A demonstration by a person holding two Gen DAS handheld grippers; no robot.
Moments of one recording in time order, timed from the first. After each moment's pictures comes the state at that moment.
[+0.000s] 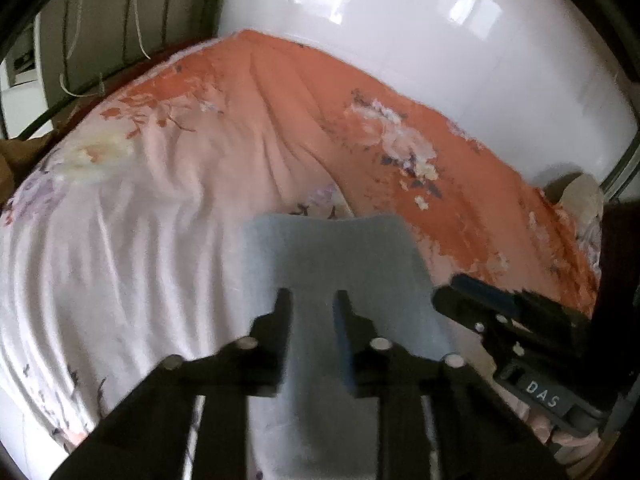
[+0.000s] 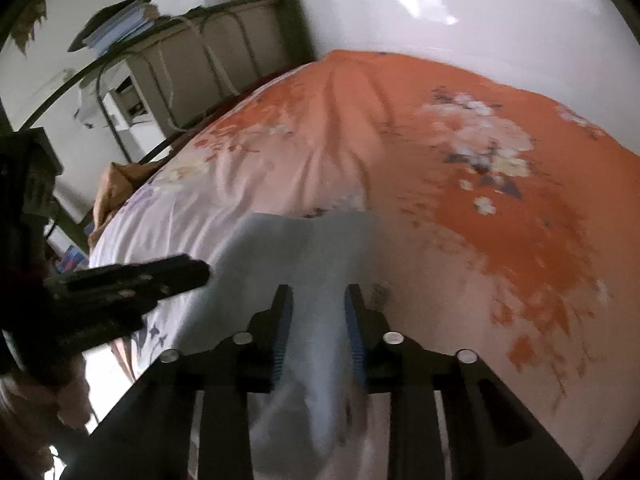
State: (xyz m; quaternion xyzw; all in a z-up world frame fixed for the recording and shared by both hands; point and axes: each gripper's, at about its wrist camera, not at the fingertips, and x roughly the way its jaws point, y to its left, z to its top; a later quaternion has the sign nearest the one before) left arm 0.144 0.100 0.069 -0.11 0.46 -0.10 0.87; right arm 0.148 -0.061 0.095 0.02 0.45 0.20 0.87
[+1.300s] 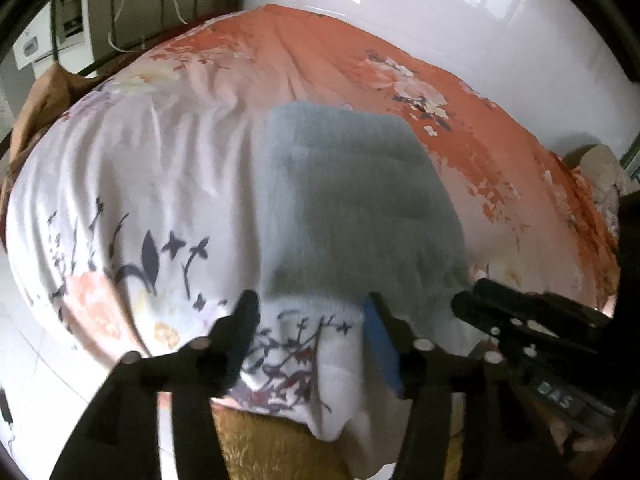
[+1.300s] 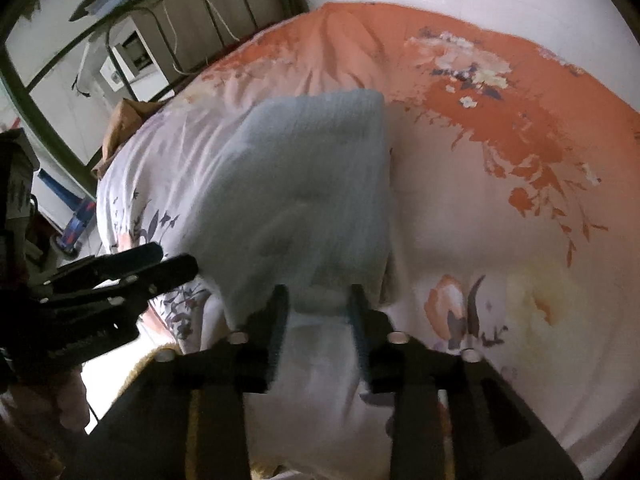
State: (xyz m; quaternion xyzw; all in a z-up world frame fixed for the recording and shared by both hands) left arm 0.024 0.082 0.045 -0.09 0.49 -0.04 0.87; right arm 0.042 -0.076 0.066 0.02 0.50 0.18 0.84
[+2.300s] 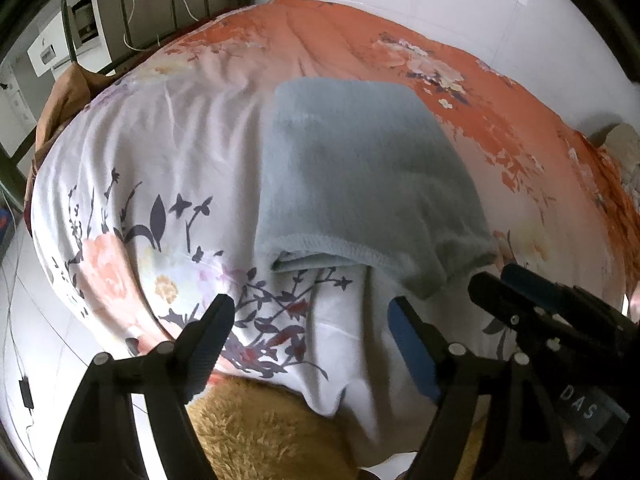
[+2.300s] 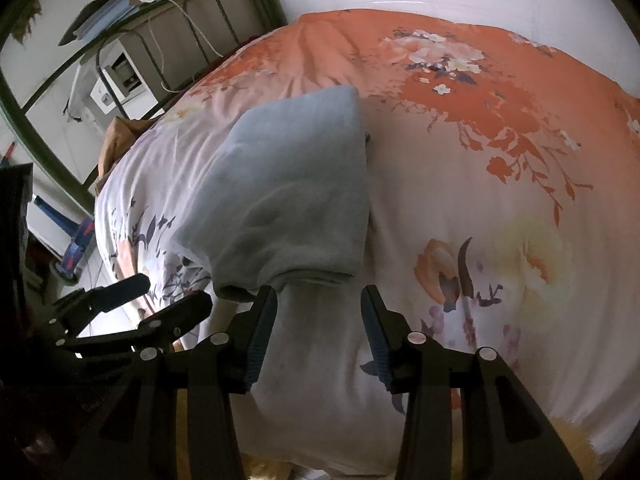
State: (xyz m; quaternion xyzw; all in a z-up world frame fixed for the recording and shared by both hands) left arm 0.005 0.056 0.033 -0.05 0.50 0.00 0.86; right arm 0.021 -0.088 0.058 0.07 0.50 0.16 0.85
